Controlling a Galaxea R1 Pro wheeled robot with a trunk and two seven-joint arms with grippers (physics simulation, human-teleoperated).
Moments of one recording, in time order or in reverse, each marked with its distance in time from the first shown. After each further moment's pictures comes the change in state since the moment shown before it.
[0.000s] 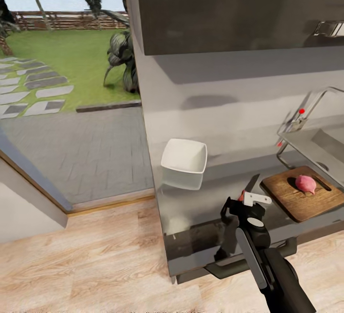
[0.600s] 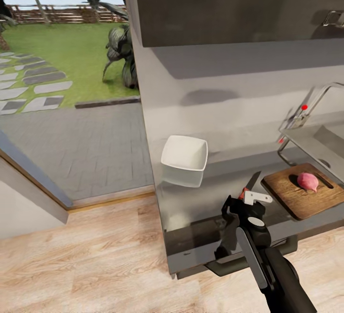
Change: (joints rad) left arm 0.000 0.000 0.000 0.000 0.000 0.000 0.000; right arm 0.000 0.000 0.000 -0.018 0.003 -0.005 -0.001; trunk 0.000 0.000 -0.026
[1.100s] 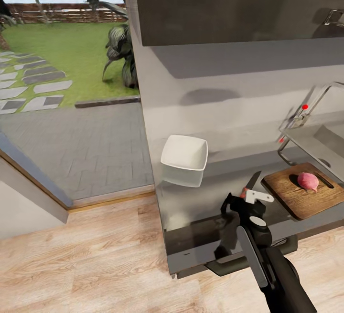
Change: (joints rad) left arm 0.001 0.002 -0.002 0.018 0.000 -0.012 0.000; right arm -0.001 0.012 -0.021 -0.008 -0.015 -0.034 0.006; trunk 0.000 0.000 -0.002
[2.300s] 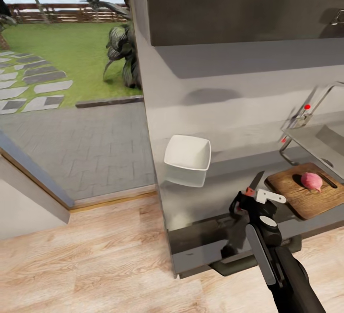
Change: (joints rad) left arm 0.003 0.000 0.000 0.009 0.000 -0.001 -0.004; right arm 0.000 -0.026 -0.067 -0.002 -0.010 -0.036 0.001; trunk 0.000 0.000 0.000
